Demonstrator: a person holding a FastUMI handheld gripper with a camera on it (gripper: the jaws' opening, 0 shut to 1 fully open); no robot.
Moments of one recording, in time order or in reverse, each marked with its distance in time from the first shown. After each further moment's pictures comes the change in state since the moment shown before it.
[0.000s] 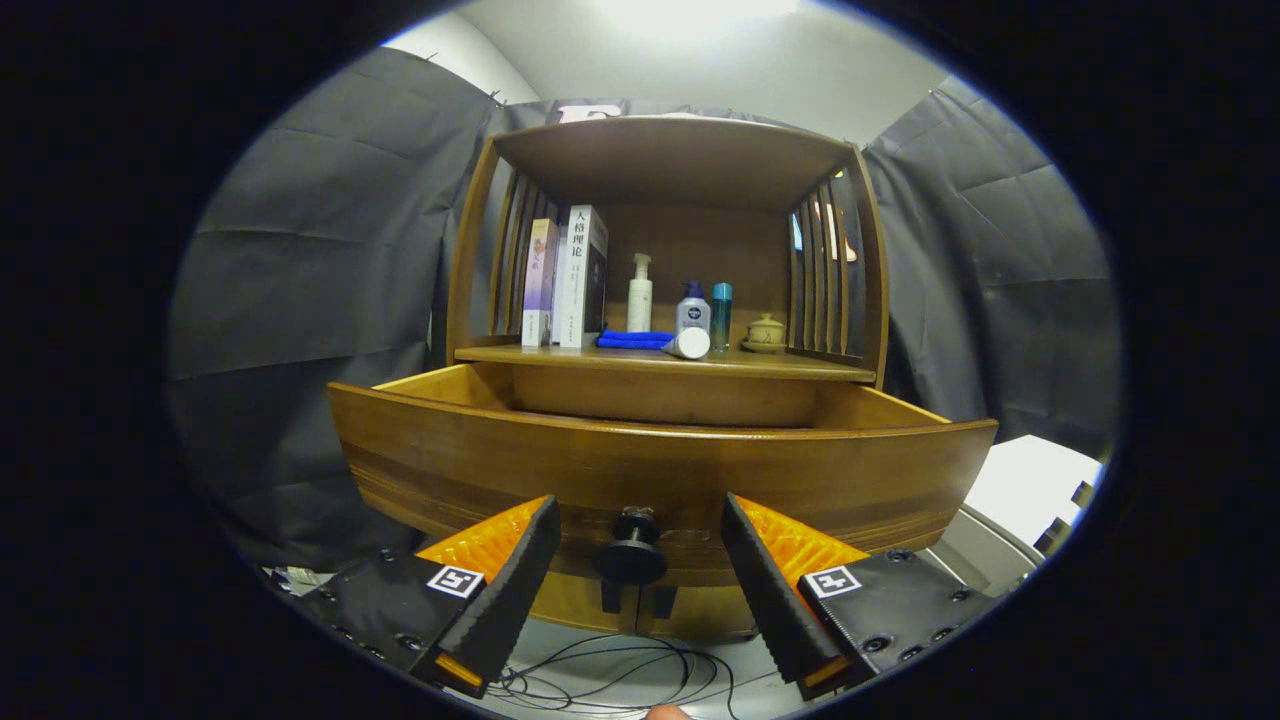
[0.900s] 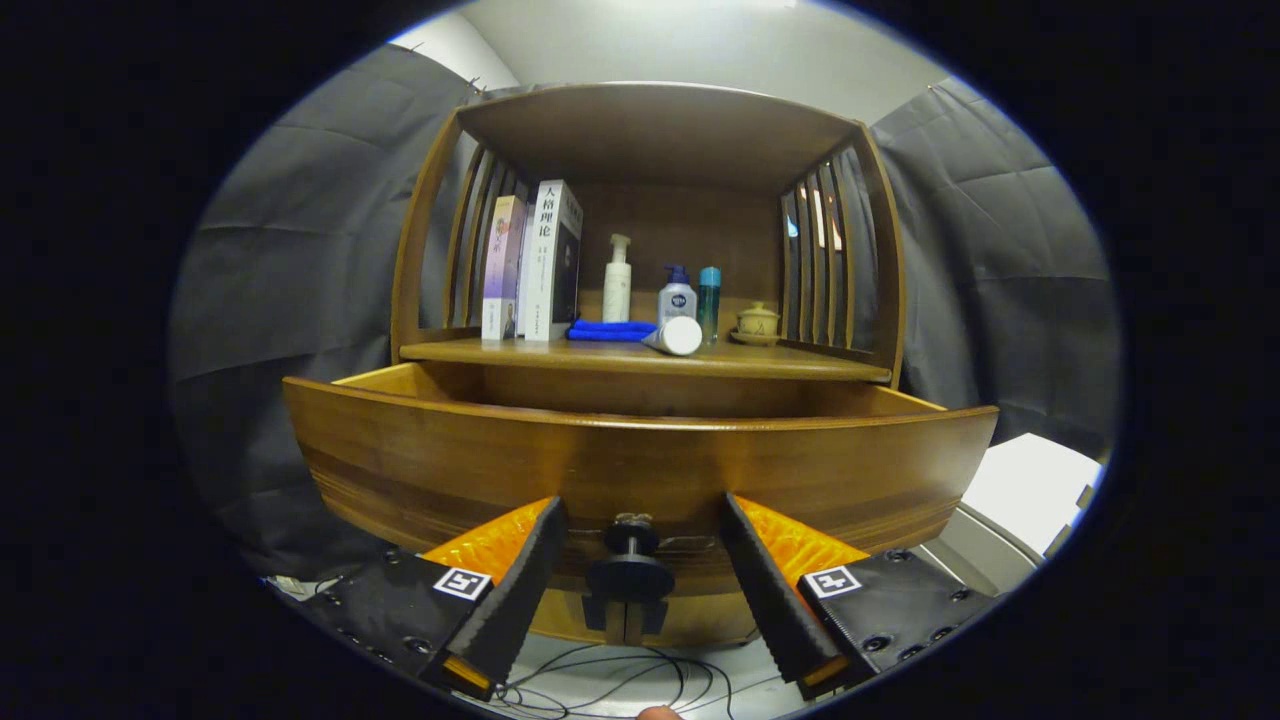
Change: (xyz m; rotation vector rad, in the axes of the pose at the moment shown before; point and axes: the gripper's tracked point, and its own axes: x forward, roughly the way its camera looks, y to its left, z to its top) arm 0.072 -0.006 0.013 0.007 0.036 -0.053
